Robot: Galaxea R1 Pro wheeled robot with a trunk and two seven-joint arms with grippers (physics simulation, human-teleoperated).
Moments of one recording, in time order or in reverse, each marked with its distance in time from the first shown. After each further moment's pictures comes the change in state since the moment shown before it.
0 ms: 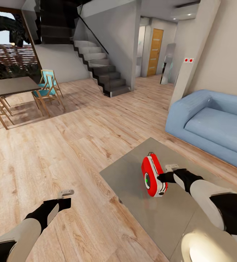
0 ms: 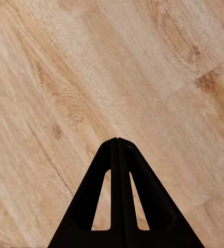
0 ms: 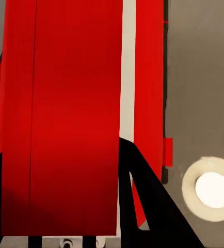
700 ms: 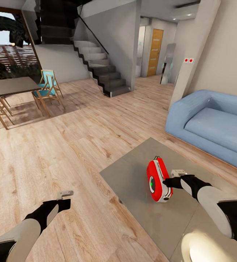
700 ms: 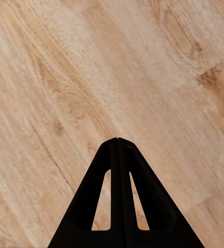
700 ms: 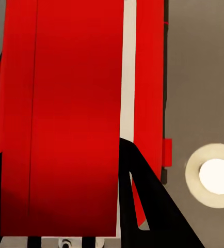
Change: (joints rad) left arm 0.000 0.004 0.000 0.012 0.001 0.000 -0.001; right arm 0.056 -0.058 -0.047 -0.016 -0.018 -0.012 0.019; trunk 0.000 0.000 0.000
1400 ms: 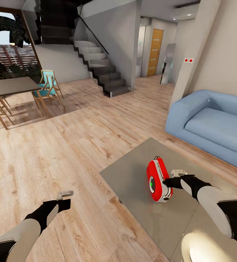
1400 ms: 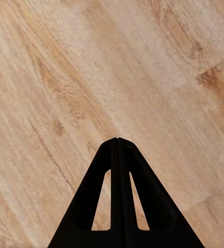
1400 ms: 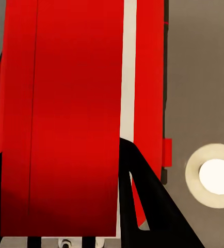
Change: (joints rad) left arm 0.000 0.000 0.000 0.001 -0.001 0.000 0.000; right arm -0.001 0.001 -0.003 0.002 0.004 0.000 -0.001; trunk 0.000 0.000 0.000
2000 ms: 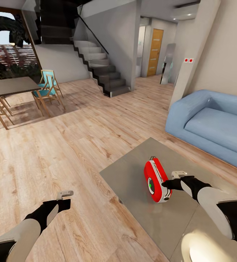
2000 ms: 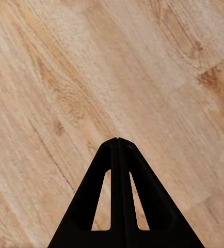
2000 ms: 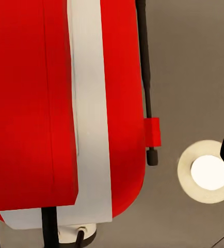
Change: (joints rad) left arm 0.000 0.000 0.000 0.000 -0.001 0.000 0.000; right arm 0.005 0.000 0.033 0.012 0.008 -0.002 -0.002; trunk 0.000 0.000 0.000
